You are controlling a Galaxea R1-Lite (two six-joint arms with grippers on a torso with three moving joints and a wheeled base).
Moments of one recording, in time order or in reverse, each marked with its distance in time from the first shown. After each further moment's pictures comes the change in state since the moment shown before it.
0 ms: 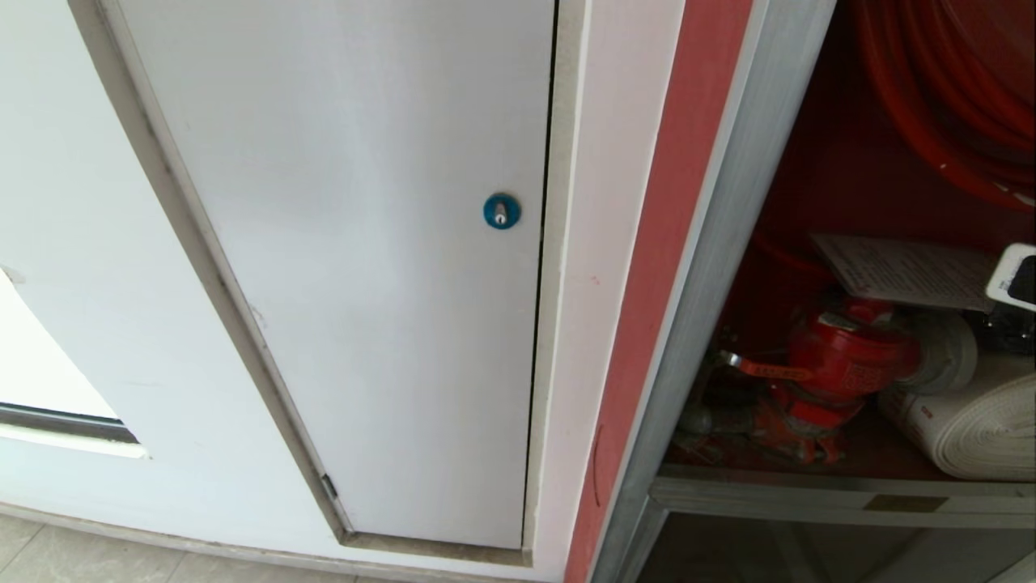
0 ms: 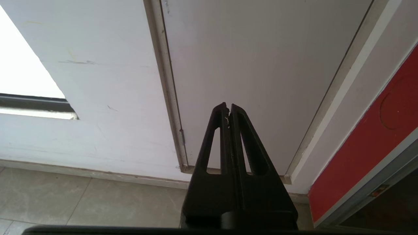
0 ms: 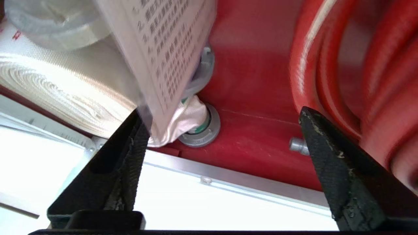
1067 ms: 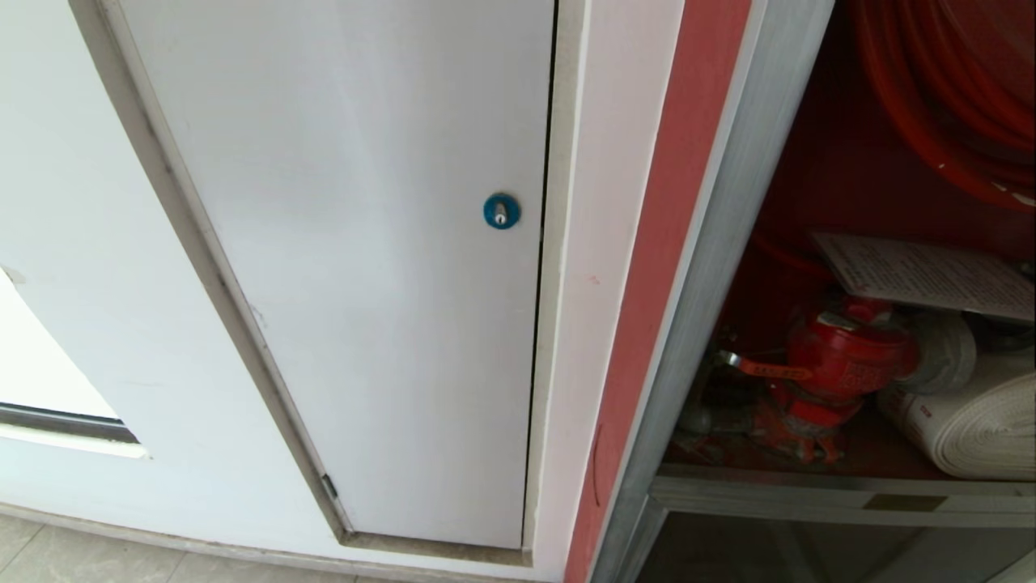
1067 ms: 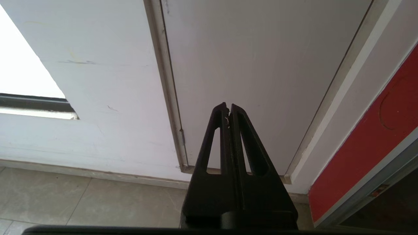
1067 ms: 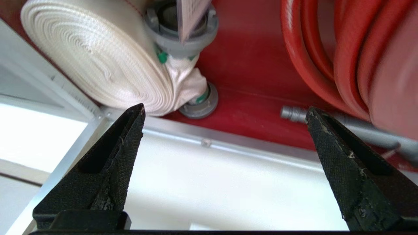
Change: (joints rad) left arm 0.000 0.000 0.000 0.000 0.000 0.000; right arm 0.001 -0.340 0.088 0.225 0.036 -0.032
